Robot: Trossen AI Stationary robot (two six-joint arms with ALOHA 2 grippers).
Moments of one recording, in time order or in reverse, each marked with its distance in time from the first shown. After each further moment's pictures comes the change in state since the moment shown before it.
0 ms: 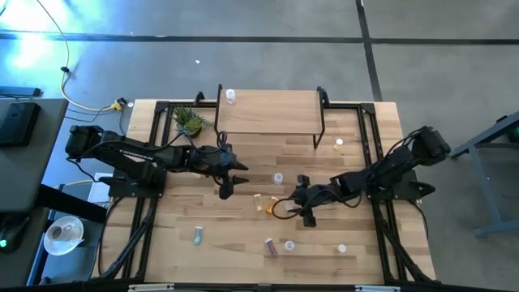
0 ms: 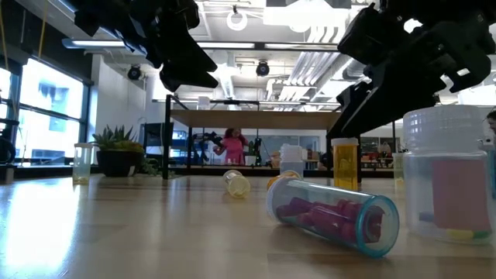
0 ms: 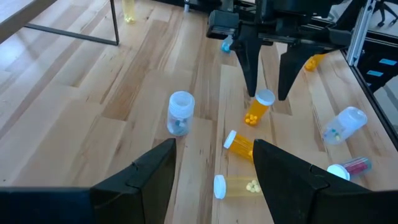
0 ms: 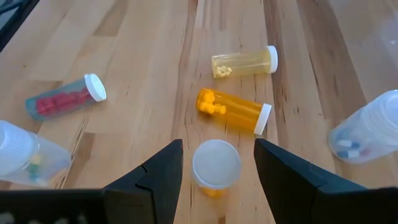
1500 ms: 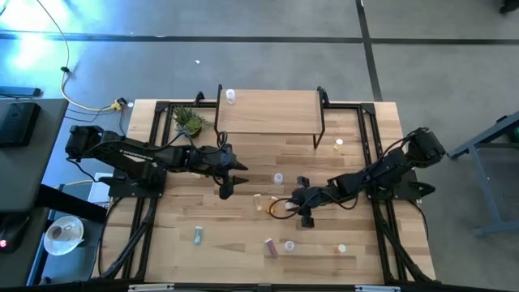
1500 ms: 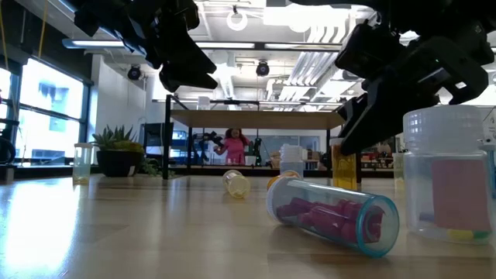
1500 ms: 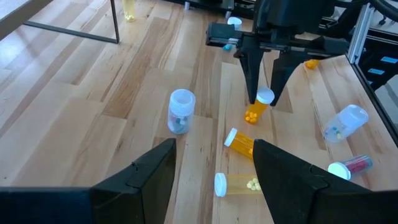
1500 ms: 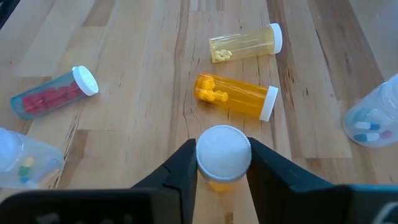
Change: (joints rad) left arm 0.000 0.000 0.000 -0.006 -0.001 0.000; right arm 0.000 0.058 -0.004 0.031 -0.008 0.071
